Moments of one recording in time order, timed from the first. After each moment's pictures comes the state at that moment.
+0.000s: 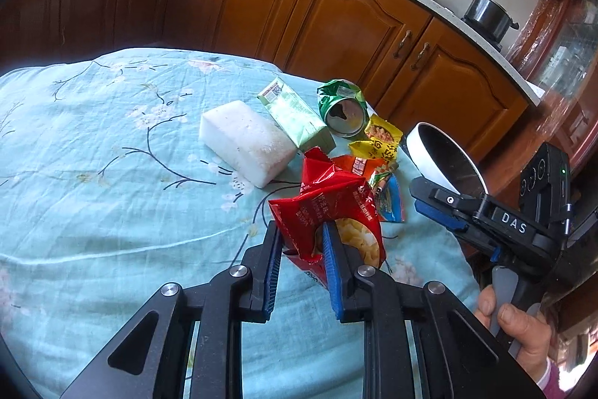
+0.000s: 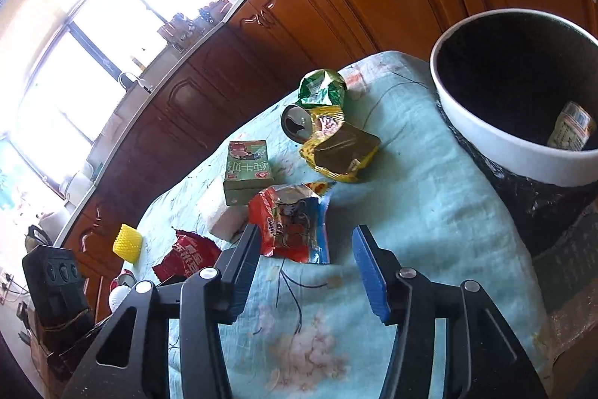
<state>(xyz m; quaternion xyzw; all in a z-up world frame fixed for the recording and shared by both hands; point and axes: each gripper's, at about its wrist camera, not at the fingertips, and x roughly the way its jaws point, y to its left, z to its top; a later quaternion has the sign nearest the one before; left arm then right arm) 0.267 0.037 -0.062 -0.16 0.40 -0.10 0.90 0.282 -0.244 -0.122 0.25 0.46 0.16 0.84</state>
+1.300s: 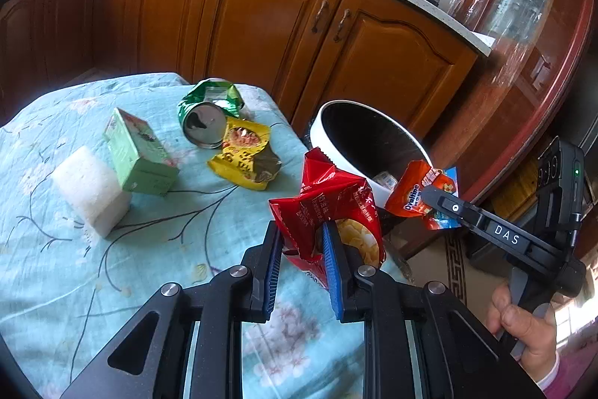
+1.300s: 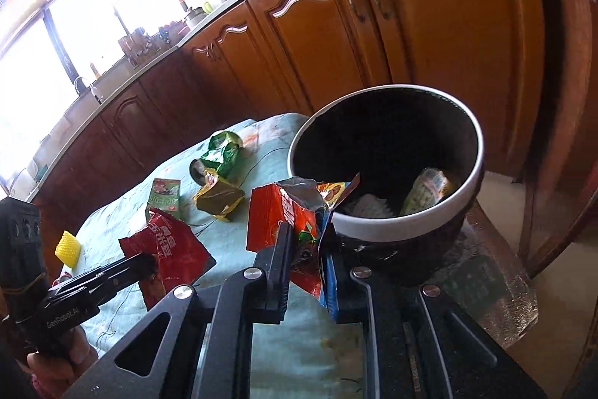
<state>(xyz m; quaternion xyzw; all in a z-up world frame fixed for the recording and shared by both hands) 0.319 -0.080 -0.043 -0.09 0.40 -0.21 0.89 0.248 -0.341 -0.080 0.17 0.42 0.04 0.89</state>
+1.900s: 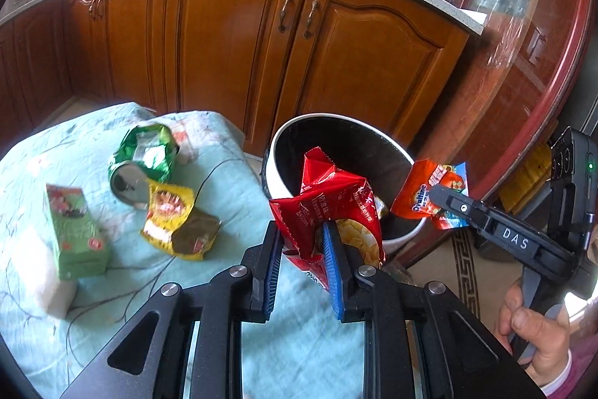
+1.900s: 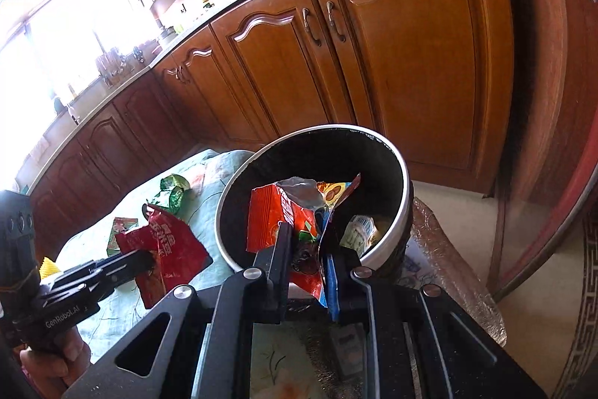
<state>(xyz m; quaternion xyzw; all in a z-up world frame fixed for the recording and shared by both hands) 0.384 -0.154 -0.043 -0.04 0.40 -0.23 0.89 0.271 -0.404 -0.074 0.16 0.41 -0.01 0.90</state>
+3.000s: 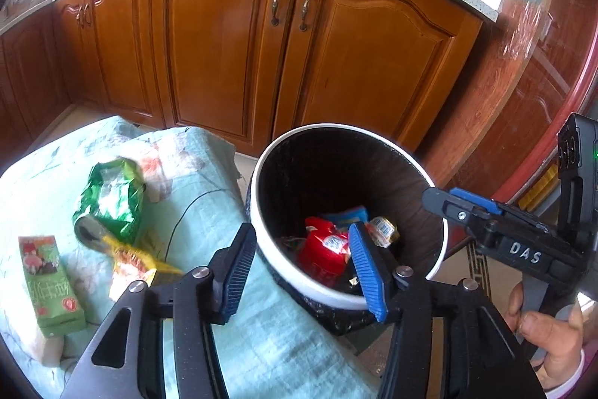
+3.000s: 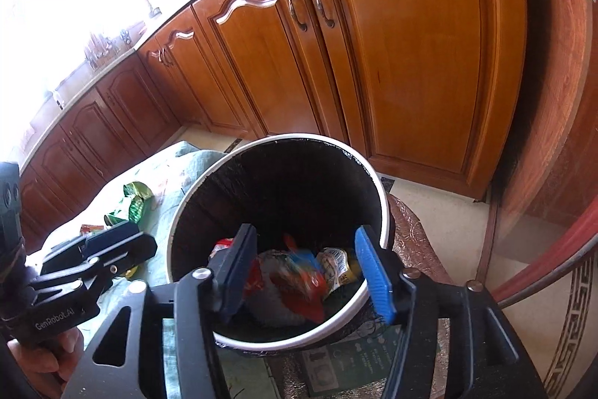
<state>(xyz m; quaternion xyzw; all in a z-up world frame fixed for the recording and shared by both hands) 0.434 -0.198 -0.057 -0.02 0.41 -0.21 0.89 0.319 -0.436 -0.090 0.14 0.45 -0.01 0.88</state>
